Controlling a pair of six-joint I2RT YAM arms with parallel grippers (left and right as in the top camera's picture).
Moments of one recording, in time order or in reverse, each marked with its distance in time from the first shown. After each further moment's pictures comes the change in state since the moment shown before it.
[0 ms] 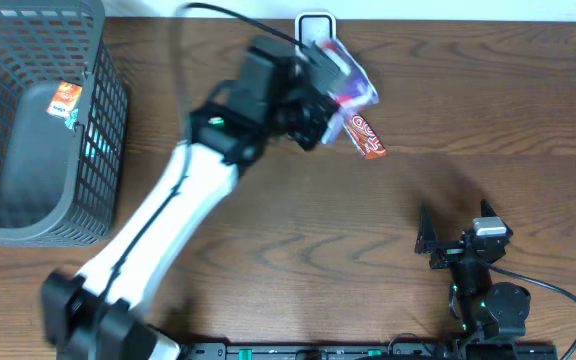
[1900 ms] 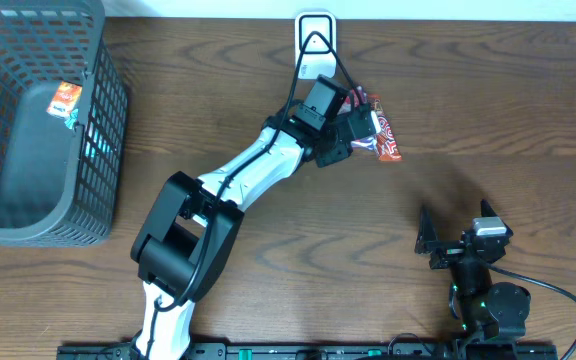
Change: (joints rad) left arm -0.074 0.425 0.000 0.181 -0.209 0.451; right arm 0.000 0.000 0.000 0.000 0.000 0.000
